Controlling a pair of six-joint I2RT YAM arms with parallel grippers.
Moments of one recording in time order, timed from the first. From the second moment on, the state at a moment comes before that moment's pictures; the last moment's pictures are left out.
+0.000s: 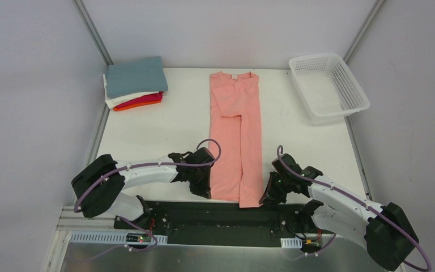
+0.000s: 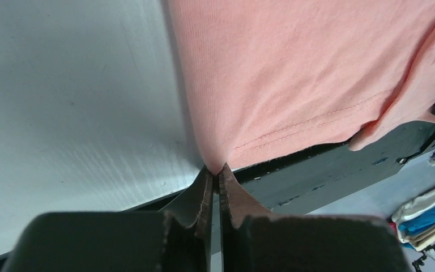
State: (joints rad) left arm -0.96 1.40 0.66 -0.44 0.18 -0.96; right arm 0.68 0.94 0.38 -0.68 -0.30 1.01
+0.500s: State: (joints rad) left arm -0.96 1.31 0.63 -0.53 0.15 -0.95; right arm 0.68 0.86 0.35 -0.65 -0.37 1.01
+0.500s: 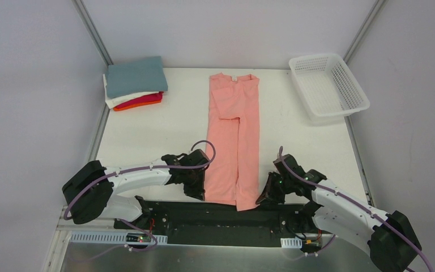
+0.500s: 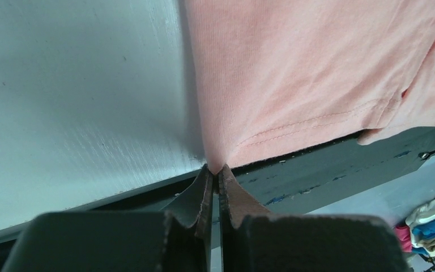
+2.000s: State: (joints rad) left arm -0.45 1.83 1.33 -0.39 0.12 -0.66; right arm 0.44 1.50 0.99 -0.25 0.04 0.81
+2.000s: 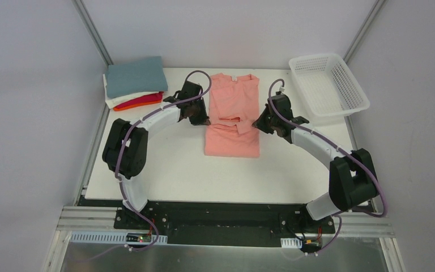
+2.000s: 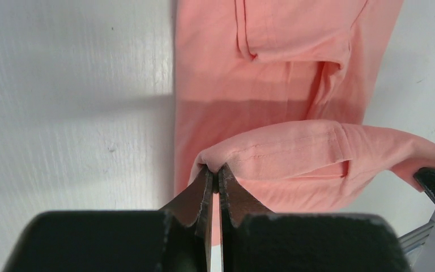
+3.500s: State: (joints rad) left arm -0.37 1.34 0.82 -0.40 0.17 -0.67; right arm 0.49 1.69 1.03 -0.17 -0.21 0.76
